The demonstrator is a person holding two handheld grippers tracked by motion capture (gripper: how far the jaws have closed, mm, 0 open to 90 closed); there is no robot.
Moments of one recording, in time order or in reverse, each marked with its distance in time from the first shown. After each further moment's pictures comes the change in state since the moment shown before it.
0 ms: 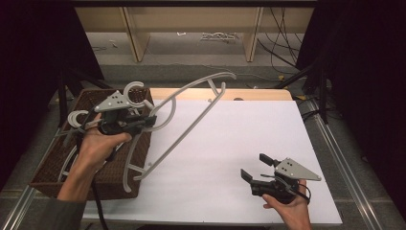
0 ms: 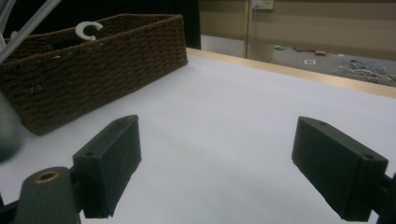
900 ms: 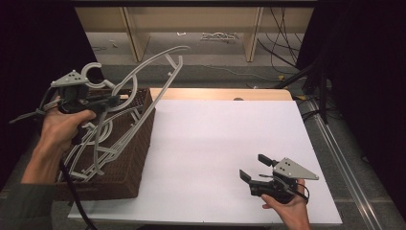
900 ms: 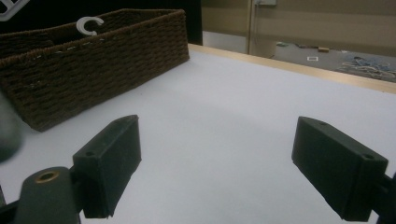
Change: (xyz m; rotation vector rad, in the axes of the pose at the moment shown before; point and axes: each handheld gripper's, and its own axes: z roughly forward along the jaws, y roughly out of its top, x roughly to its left) left arm 0.077 0.008 -0.046 -0.005 0.188 -0.074; right arm 0.000 -0.001 0.002 0.021 0.001 -0.010
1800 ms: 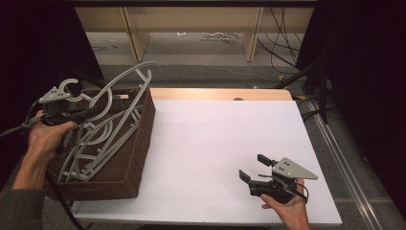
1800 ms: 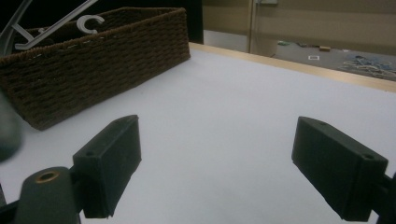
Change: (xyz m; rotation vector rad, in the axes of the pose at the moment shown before) left arm 0.061 -0.064 -0.003 0.063 0.152 -0.027; right arm 0.001 -0.001 0.002 0.002 0.008 0.005
